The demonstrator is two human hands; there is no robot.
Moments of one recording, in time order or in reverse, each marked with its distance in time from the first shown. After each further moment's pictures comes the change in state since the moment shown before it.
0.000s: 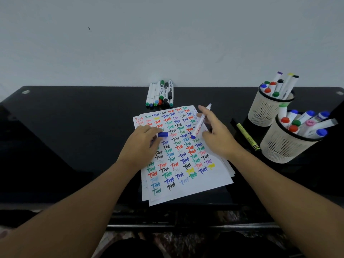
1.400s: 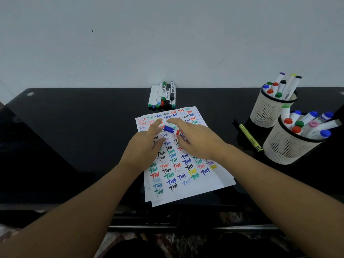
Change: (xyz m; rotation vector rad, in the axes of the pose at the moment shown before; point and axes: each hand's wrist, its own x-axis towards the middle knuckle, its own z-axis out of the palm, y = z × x) left_hand -0.002 0.005 -0.001 -0.026 -0.020 -0.091; right_hand 0.016 -0.034 0.036 -0.759 -0.214 -0.343
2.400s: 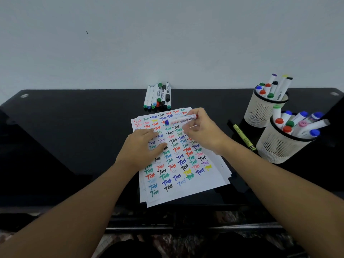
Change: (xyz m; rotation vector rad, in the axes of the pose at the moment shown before) left_hand 0.005 -0.008 0.003 0.107 -0.059 0.000; right_hand -0.010 0.021 -0.013 0.792 0.119 0.408
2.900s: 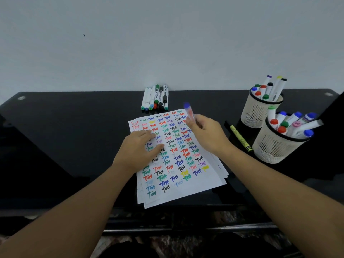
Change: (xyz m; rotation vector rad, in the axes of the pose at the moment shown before) left_hand 0.000 0.000 0.000 -0.006 0.001 -0.004; right_hand -0.011 0.003 -0.004 -0.174 0.221 -0.088
